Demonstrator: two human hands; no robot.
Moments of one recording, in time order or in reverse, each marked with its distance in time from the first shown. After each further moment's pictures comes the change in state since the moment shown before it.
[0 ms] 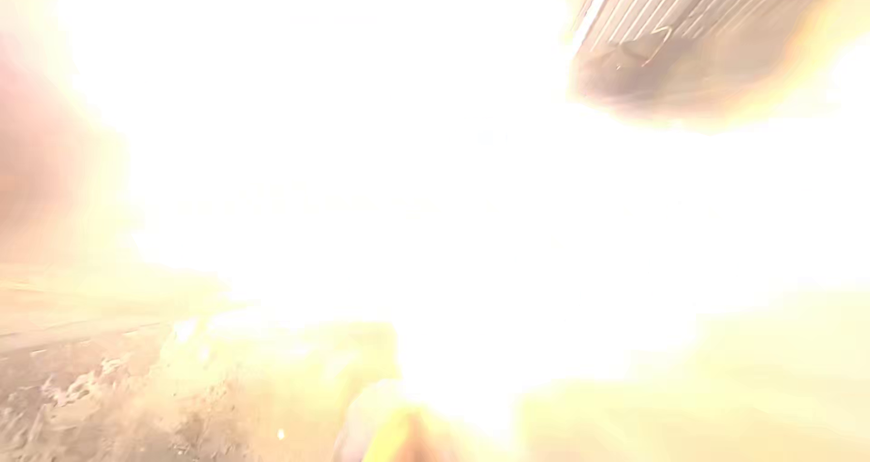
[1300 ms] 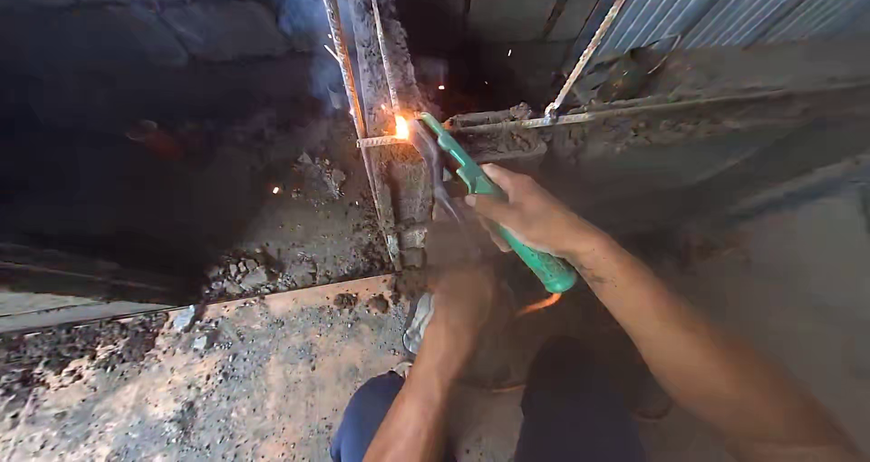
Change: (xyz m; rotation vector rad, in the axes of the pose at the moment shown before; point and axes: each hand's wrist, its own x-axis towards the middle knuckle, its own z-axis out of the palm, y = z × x) left_hand 0.102 -0.019 0.041 0.377 -0.136 0.033; right_hand 0.062 0.000 0.017 0.418 -0.111 -0.495
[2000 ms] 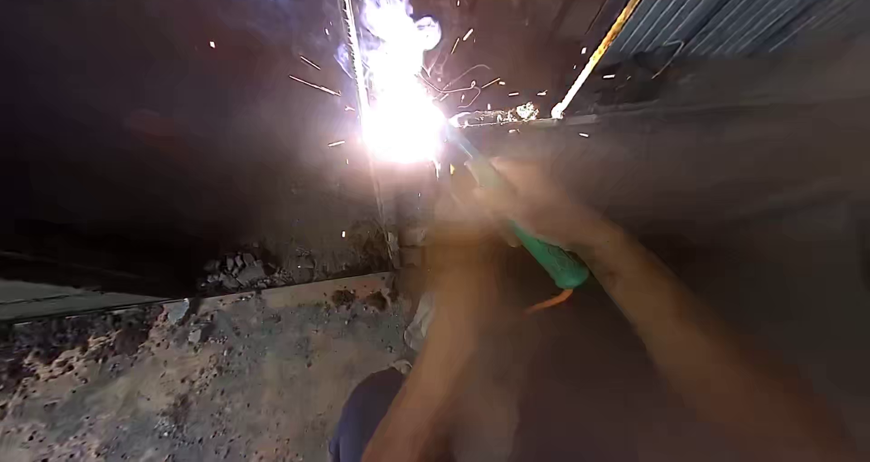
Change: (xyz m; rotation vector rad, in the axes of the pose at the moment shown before) left_hand 0.003 -0.002 0.001 -0.008 0.040 0.055; right_hand 0.002 -0.012 -0.007 -0.024 0.012 0.003
